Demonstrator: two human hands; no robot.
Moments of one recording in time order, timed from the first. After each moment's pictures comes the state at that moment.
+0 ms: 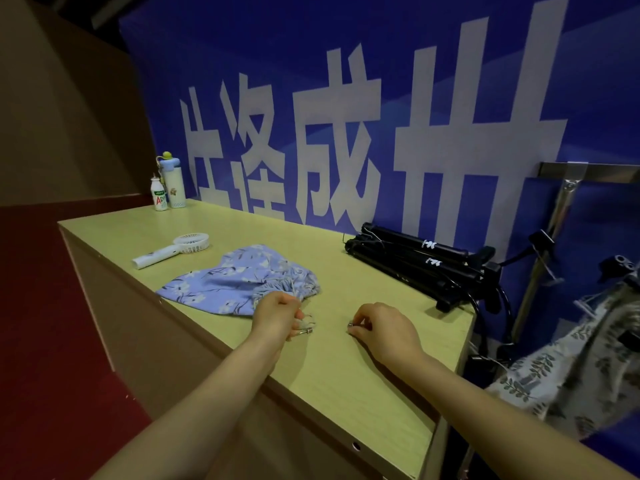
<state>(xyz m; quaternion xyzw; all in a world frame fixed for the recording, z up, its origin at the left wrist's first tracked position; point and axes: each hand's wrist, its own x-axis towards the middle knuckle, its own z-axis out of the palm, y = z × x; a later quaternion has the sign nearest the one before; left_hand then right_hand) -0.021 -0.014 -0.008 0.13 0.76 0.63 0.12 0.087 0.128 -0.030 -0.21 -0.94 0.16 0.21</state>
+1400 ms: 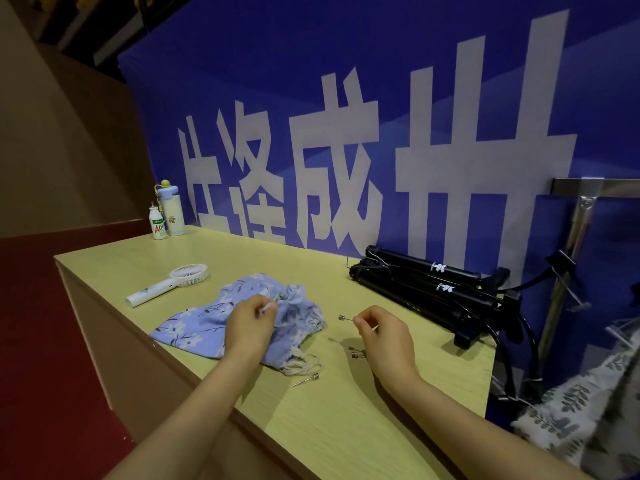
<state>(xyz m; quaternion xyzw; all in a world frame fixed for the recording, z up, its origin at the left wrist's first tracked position) -0.090 -0.022 0.007 0.22 0.84 0.50 -0.07 0.045 0.128 -0.012 -0.25 -0.81 0.36 0.38</state>
